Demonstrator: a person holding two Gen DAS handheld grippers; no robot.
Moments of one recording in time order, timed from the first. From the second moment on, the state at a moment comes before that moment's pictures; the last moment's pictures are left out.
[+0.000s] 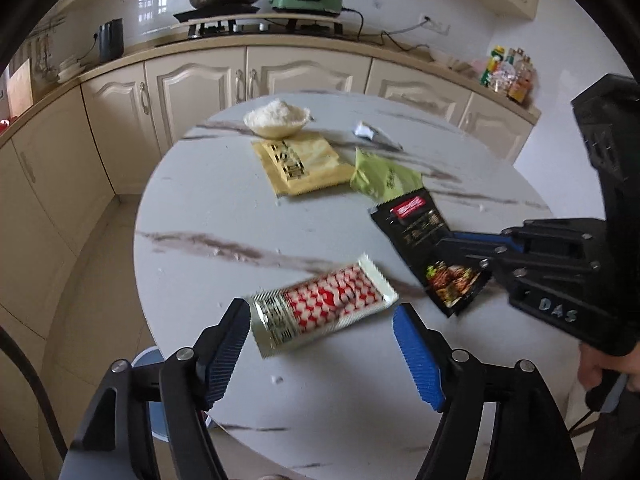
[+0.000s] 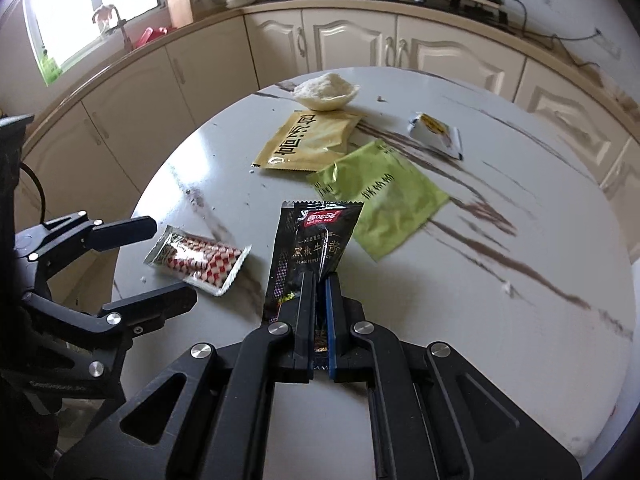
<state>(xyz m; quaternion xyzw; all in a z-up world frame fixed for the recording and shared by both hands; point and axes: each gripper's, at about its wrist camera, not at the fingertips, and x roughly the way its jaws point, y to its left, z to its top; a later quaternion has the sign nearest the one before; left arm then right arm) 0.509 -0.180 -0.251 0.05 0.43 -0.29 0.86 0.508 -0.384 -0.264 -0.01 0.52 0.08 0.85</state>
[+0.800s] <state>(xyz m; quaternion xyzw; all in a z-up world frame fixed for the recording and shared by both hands) 0.530 -0.206 -0.246 0.13 0.41 -0.30 0.86 0.512 -0.394 -0.269 0.02 0.51 0.07 0.85</state>
